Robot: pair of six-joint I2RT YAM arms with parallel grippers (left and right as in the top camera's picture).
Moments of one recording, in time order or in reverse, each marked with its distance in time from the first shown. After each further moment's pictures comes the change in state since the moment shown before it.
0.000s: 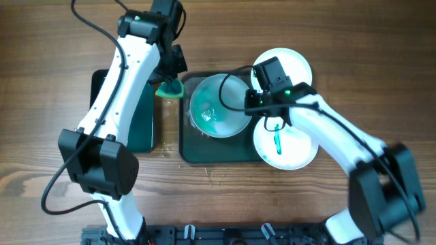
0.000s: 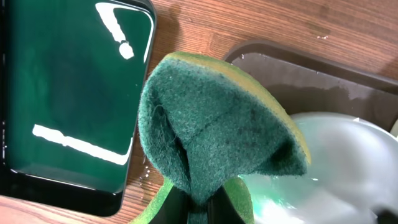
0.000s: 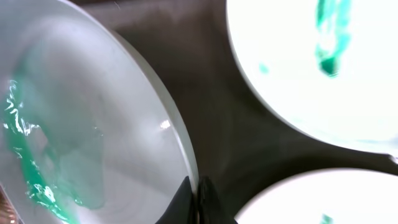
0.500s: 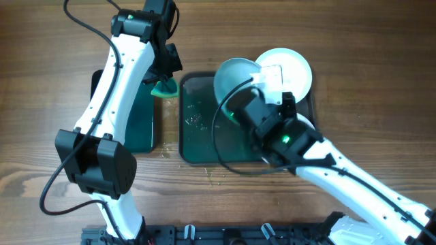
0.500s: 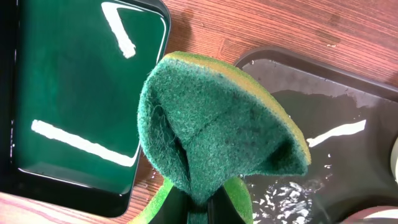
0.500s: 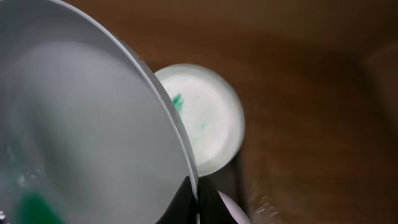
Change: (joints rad) left arm 0.026 0.000 0.000 -0.002 0.000 0.003; right arm 0.348 -0.294 0.000 -0.141 0.911 -0.083
